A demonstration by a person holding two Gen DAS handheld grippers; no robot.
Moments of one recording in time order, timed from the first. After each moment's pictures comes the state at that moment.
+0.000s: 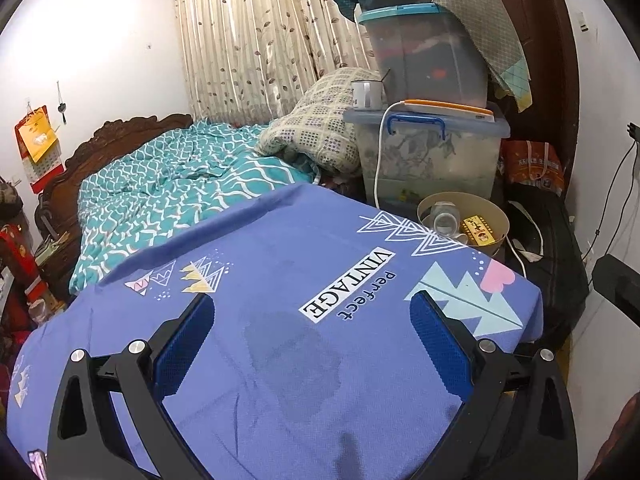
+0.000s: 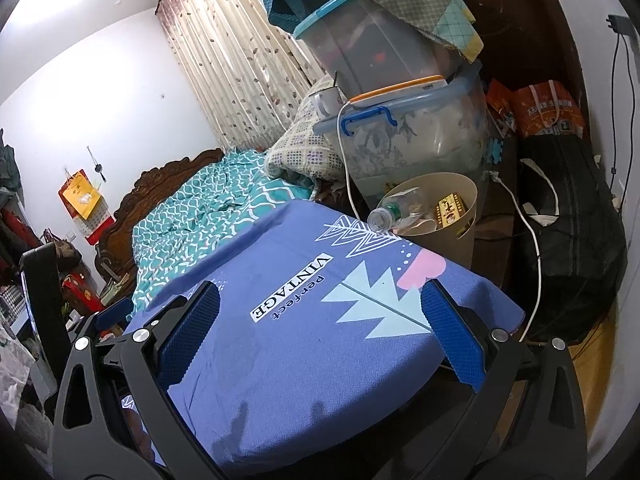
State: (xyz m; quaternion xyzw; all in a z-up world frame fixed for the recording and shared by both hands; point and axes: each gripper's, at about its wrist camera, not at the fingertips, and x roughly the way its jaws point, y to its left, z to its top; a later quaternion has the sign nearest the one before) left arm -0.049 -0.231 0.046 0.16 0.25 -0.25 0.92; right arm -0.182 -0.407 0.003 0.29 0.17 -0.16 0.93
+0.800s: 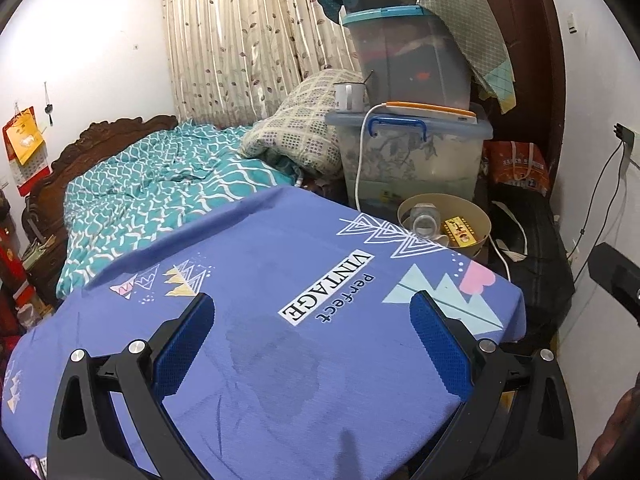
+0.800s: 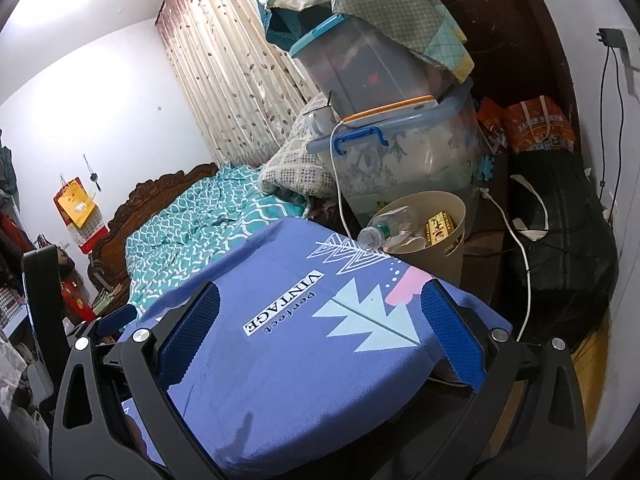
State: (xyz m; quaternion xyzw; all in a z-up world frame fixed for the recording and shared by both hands) left arm -0.056 -0.241 0.050 0.16 0.25 -0.28 0.91; right arm -0.197 -0.409 0.013 0.28 0.15 -0.18 0.93
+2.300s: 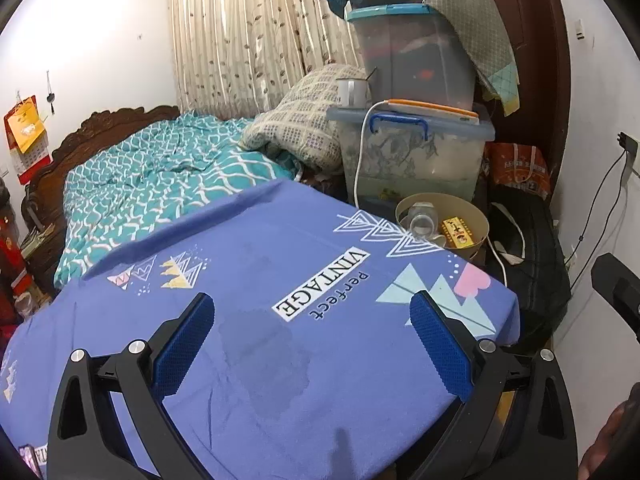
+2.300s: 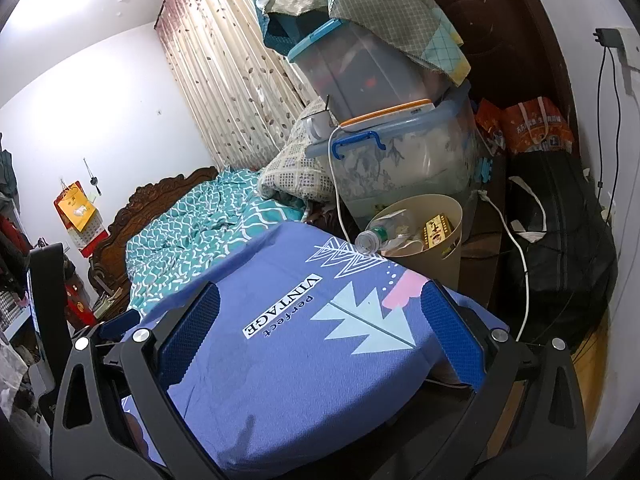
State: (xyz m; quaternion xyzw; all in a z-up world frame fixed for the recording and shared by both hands) left arm -0.057 -0.244 0.050 0.15 0.27 -0.28 0.91; right arm -0.202 -0.411 0.015 0.28 0.14 -0.19 0.93
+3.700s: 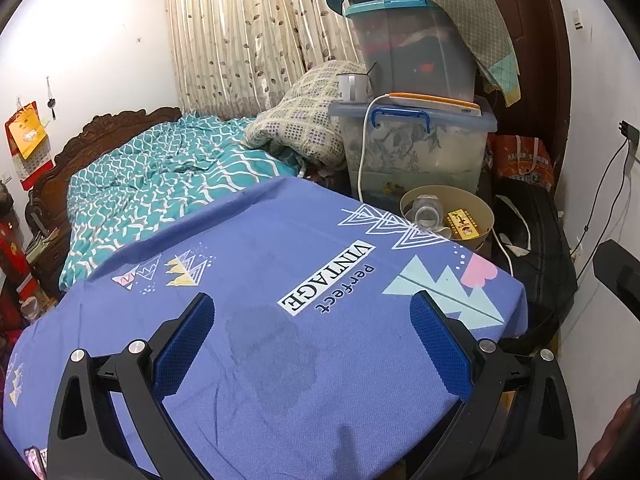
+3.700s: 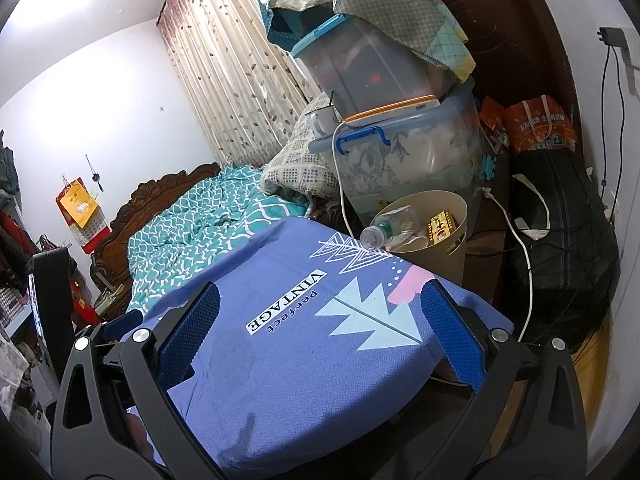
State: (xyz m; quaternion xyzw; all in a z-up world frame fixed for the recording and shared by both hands) left arm -0.059 -0.244 0.044 0.16 0.27 -0.27 0.91; right arm -0.197 -0.404 0.011 0.27 0.14 -0.18 0.93
